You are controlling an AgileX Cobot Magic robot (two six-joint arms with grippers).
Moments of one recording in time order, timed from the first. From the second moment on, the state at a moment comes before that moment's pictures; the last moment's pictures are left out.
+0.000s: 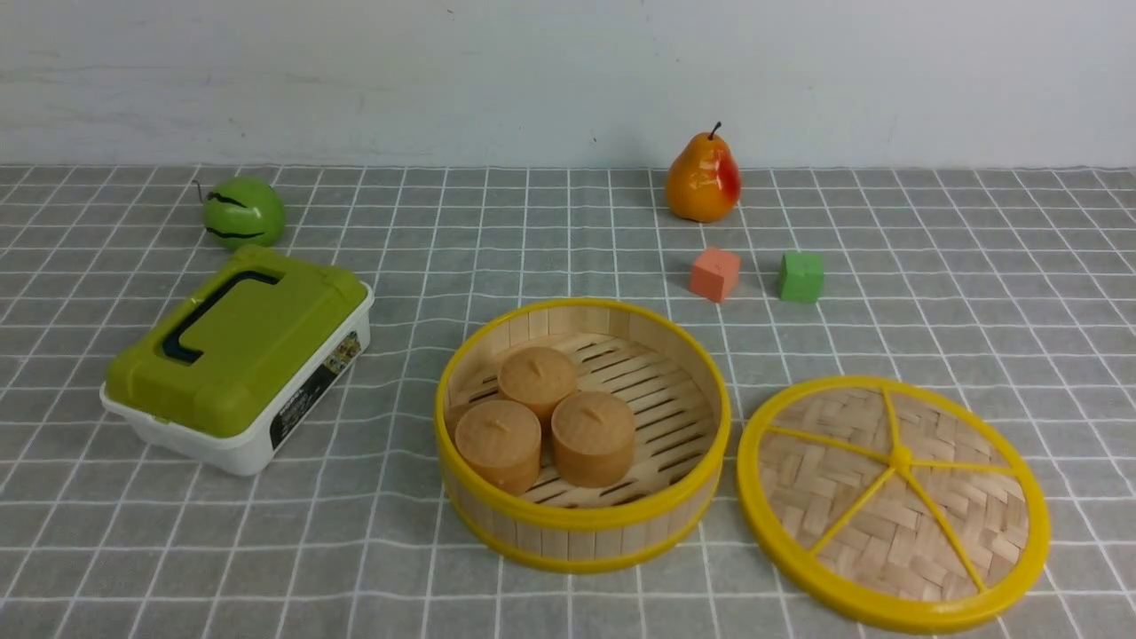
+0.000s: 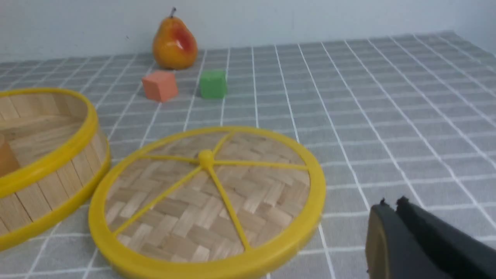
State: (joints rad) right arm -0.03 -0.01 0.03 0.04 0.24 0.11; left arm 0.03 -0.01 0.03 -0.03 0.38 -0.08
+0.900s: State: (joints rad) right arm -0.02 -0.01 0.02 -0.02 0.39 0.20; left arm 0.03 -0.01 0.03 -0.03 0.38 -0.08
